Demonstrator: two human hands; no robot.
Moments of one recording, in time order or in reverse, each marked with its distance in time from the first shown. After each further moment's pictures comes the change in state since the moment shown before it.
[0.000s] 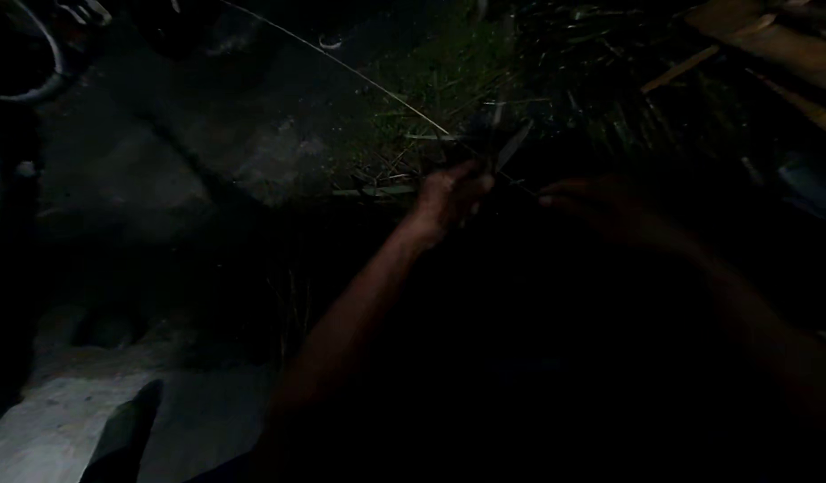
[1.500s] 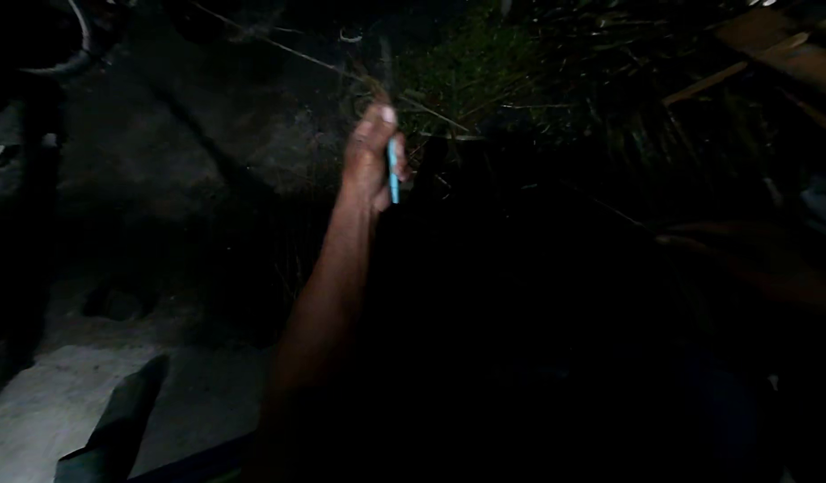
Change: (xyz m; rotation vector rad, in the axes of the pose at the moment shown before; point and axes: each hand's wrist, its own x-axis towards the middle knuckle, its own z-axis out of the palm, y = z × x) left_hand -0.003 0.011 -0.087 -0.343 0.289 0.194; right_hand -0.085 0.058 -0.020 0.032 0.131 0.301
